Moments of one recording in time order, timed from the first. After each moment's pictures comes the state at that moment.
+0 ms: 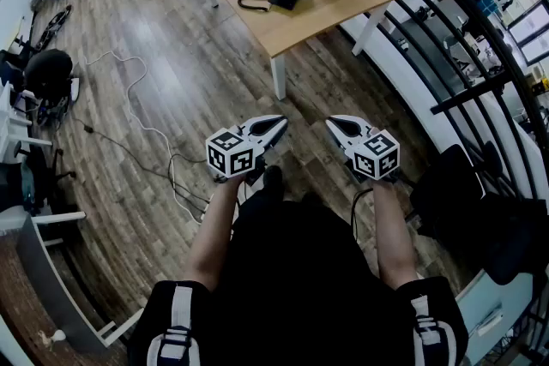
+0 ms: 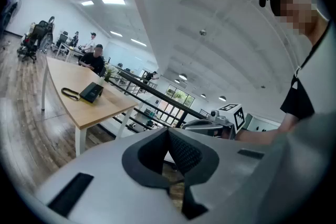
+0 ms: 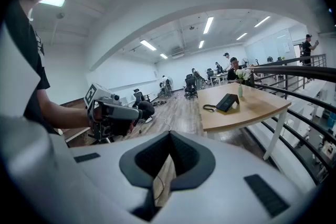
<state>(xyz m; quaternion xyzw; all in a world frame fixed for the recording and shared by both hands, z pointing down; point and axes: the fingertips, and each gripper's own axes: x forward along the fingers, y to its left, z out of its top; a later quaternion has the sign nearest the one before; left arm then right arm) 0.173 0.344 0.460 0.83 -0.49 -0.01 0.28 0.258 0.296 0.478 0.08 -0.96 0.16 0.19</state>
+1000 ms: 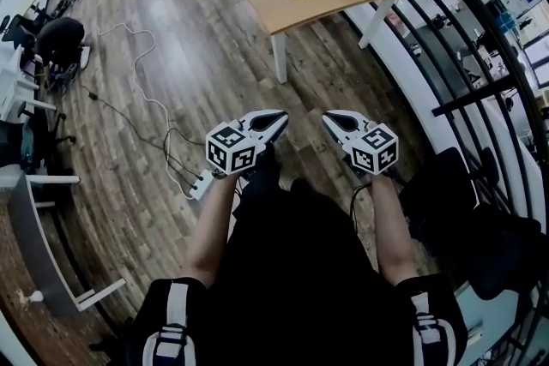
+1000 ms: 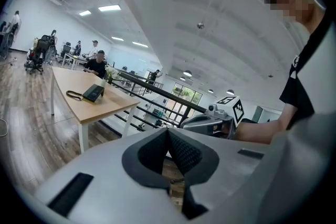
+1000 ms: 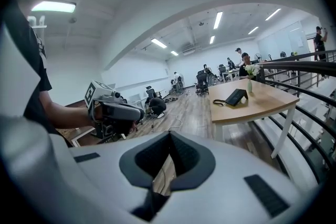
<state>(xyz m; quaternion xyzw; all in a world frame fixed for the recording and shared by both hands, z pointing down) 0.256 0.377 0.459 0.81 -0.53 0.02 0.26 0.324 0.327 0.483 0.01 -0.97 0.16 0.20</state>
